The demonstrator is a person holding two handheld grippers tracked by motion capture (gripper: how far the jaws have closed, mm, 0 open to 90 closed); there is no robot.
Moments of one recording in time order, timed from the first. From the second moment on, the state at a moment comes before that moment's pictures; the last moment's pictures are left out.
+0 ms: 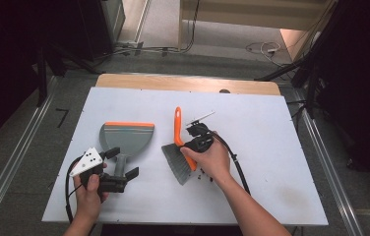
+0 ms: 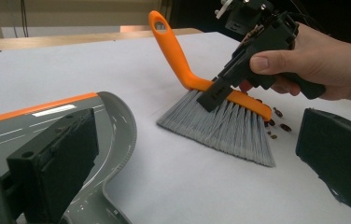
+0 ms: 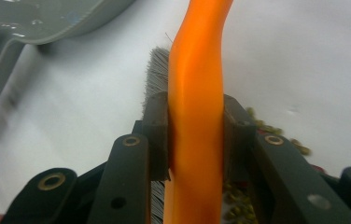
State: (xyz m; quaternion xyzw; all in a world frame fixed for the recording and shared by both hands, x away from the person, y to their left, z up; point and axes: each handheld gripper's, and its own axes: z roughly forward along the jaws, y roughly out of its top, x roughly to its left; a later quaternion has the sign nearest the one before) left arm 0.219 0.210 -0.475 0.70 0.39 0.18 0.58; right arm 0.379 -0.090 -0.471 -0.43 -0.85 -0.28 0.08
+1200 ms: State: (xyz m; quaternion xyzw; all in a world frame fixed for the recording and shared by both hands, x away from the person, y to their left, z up) left arm 0.220 0.206 -0.476 0.70 0.39 0.18 0.57; right arm 0.393 -0.174 -0.468 -0.50 -0.82 -0.28 0.04
